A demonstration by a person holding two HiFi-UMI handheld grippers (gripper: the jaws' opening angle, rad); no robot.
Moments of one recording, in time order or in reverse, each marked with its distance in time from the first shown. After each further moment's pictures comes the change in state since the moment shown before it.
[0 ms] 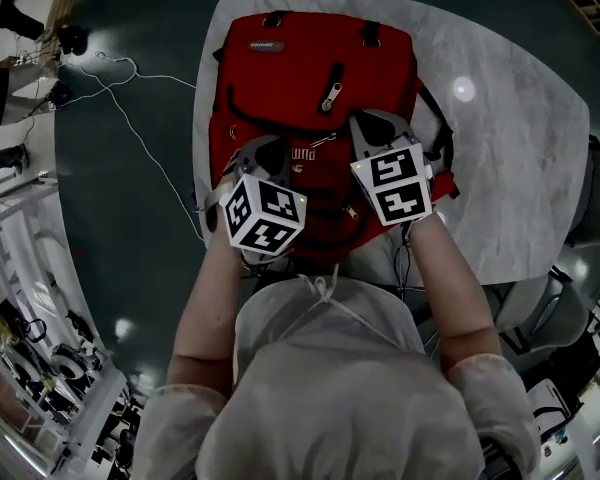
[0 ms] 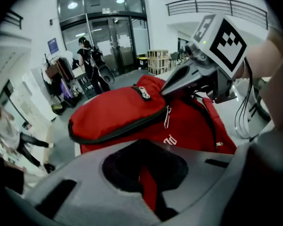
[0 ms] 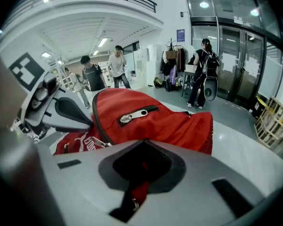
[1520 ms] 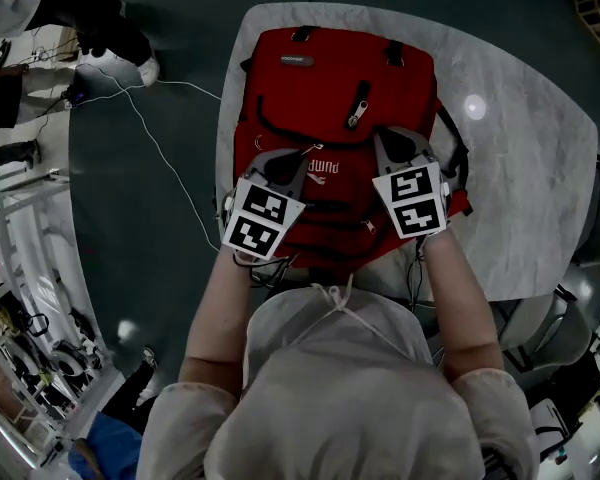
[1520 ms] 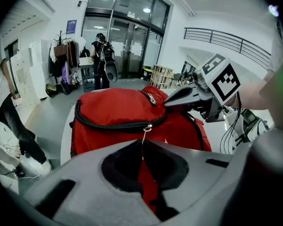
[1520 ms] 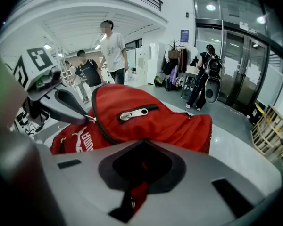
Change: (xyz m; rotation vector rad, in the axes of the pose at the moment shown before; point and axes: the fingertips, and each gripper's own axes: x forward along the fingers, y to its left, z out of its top) left arm -0.013 0.007 0.001 -0.209 -0.128 -0.145; right arm 0.000 -0.003 -0.004 -0.058 0.029 -0.034
